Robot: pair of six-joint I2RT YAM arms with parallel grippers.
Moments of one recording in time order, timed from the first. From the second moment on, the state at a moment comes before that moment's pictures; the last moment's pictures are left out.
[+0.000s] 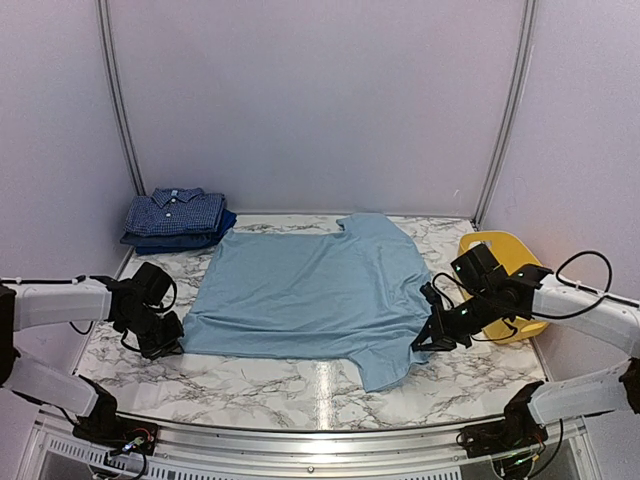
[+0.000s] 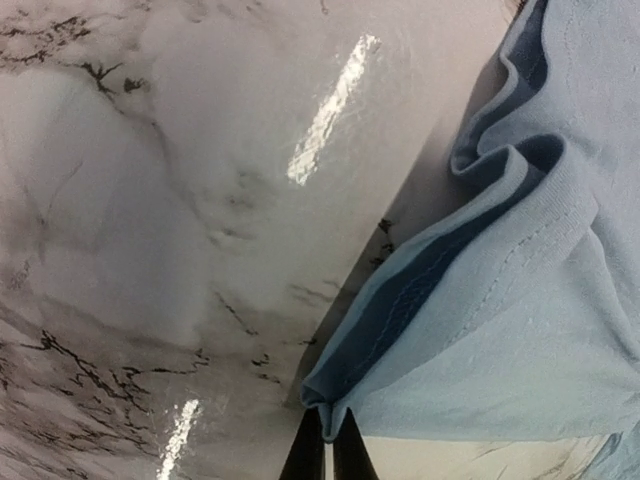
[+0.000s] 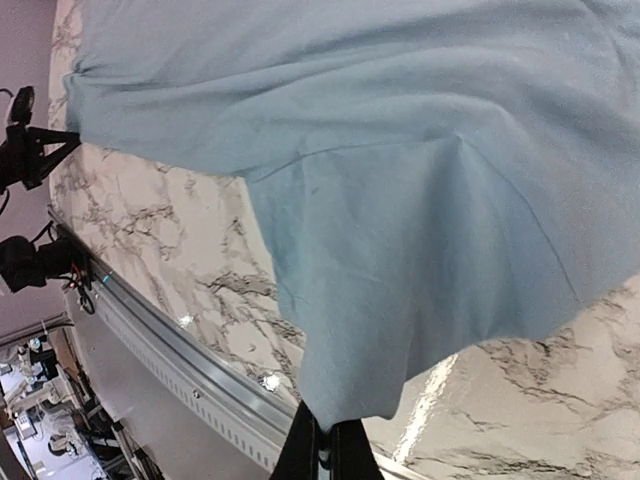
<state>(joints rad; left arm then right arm) -0.38 1.30 0.58 -0.57 0.09 -0.90 0.54 1.14 0.73 -0.71 -0.48 0.58</state>
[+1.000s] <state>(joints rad) -0.38 1.13 0.77 -0.86 0.18 -0.95 0.50 1.05 1.01 -0.89 -0.55 0.58</state>
